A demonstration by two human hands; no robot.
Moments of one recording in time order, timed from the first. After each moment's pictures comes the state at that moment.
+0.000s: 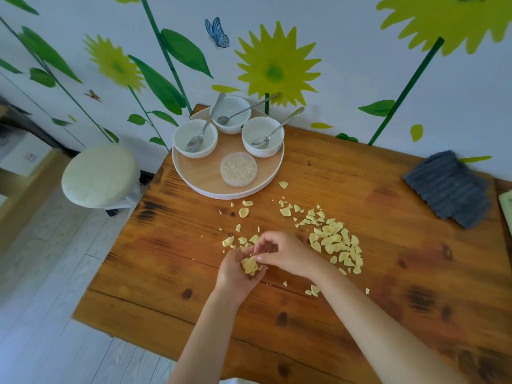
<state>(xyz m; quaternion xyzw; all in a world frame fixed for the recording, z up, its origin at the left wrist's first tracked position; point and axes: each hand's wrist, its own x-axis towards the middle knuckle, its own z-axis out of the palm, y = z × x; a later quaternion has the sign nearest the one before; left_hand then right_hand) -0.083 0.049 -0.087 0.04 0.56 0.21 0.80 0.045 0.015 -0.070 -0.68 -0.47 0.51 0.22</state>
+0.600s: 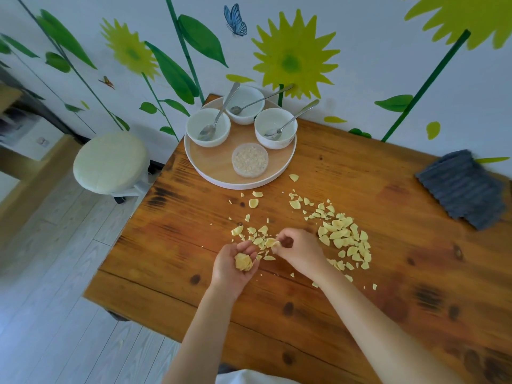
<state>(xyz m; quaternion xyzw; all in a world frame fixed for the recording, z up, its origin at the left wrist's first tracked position) -0.108 0.048 -0.094 0.04 0.57 0.25 0.78 0.034 0.002 -0.082 -0.78 -0.46 0.39 0.17</state>
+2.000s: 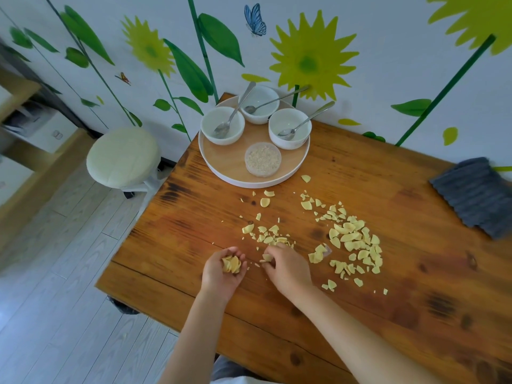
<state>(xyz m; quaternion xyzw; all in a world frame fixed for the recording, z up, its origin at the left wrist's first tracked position) -0.143 0.050 -0.096 0.00 0.59 0.30 0.75 -0.017 -0.004 -0.110 -0.77 -0.57 0.28 0.11</state>
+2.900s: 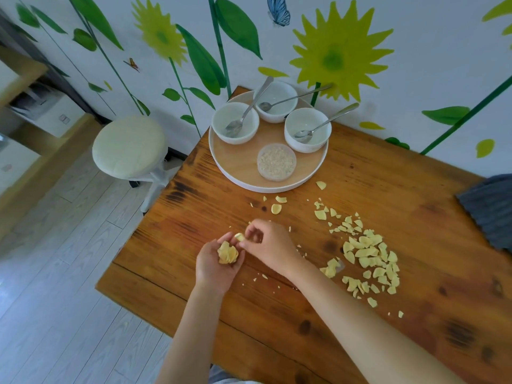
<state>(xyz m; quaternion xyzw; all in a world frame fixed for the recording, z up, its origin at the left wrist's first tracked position) -0.150 0.088 -0.104 -0.05 0.55 0.36 0.75 -0.023 0.072 -0.088 -0.69 -0.54 0.43 0.23</state>
